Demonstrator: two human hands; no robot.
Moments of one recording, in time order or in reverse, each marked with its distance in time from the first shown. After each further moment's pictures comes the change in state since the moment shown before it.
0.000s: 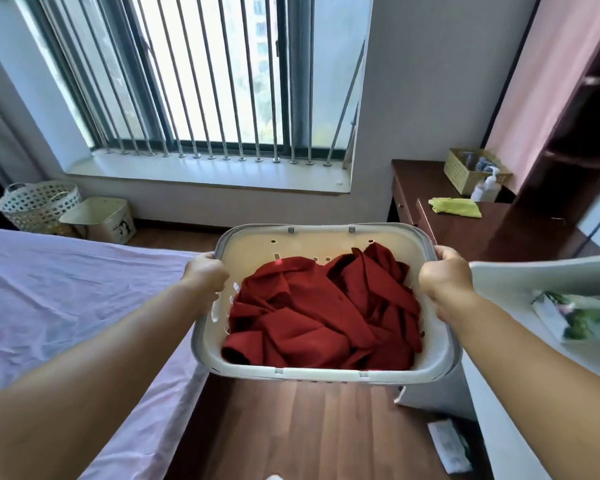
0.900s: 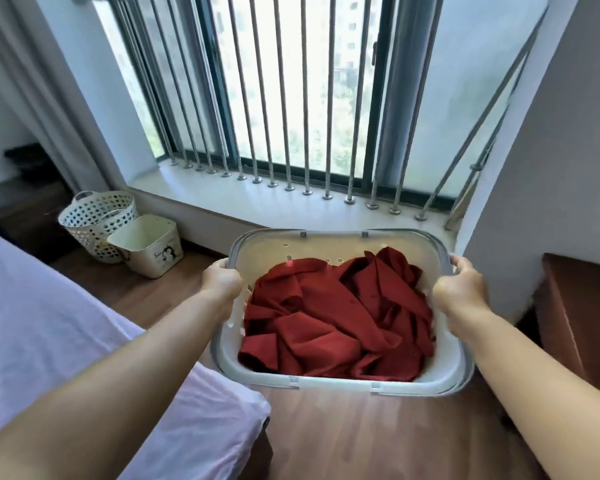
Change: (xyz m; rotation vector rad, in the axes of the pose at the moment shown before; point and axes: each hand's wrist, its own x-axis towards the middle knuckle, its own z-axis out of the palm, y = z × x) left_hand 0.475 0.222 0.086 -0.139 0.352 -0.072; right_hand 0.485 -0.197 0.375 -0.026 -0.266 -0.079
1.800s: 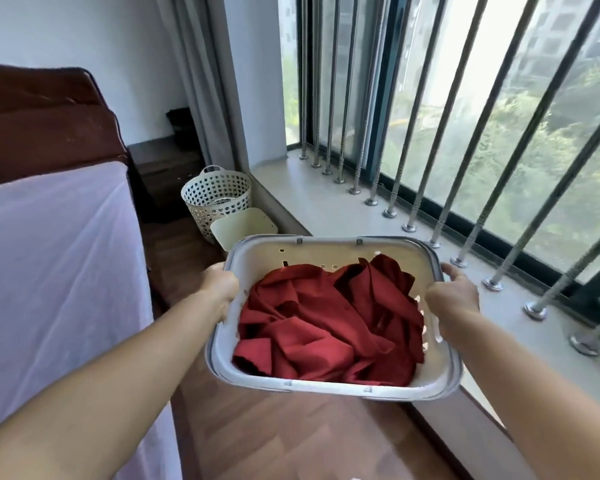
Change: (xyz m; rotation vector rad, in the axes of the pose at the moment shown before) left_hand 0.481 0.050 -0.056 -0.163 0.500 -0.239; right_hand 0.314 -0.209 0.515 -0.060 -0.510 -0.077
